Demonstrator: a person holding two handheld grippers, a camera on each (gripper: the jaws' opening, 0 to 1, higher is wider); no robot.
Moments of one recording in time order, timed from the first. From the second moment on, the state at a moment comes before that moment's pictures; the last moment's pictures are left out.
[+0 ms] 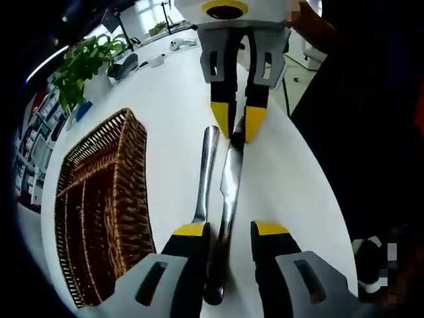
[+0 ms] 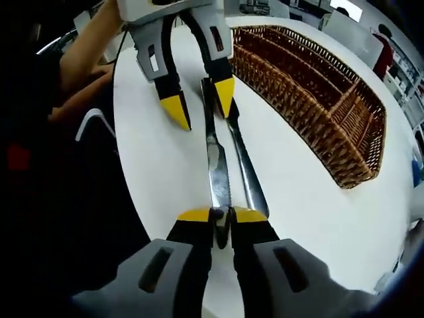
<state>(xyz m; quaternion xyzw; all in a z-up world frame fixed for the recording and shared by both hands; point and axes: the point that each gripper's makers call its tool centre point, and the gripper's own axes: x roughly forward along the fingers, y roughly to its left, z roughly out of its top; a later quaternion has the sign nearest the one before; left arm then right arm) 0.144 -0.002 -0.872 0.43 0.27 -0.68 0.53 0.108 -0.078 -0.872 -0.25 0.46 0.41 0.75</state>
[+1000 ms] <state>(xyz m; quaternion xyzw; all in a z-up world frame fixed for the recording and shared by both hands) 0.138 -0.011 -0.873 0.45 0.27 -0.71 0.48 0.108 -0.077 -0.845 -0.27 0.43 0.42 0.75</state>
